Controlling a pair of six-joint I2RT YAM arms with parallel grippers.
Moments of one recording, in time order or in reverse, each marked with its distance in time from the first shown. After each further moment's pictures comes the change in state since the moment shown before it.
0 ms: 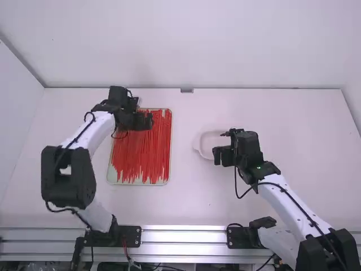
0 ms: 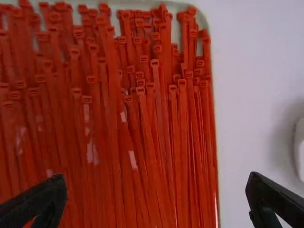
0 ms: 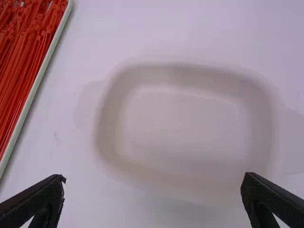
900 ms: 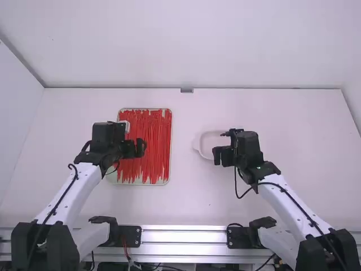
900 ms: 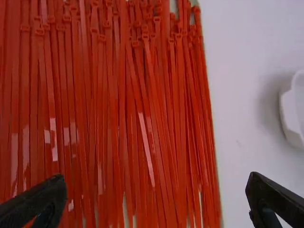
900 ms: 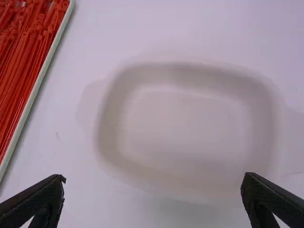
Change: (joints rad) left arm 0.042 -0.602 -0.596 0.233 0.002 -0.059; right arm -0.005 0.000 0.000 0.000 -0.007 -0.001
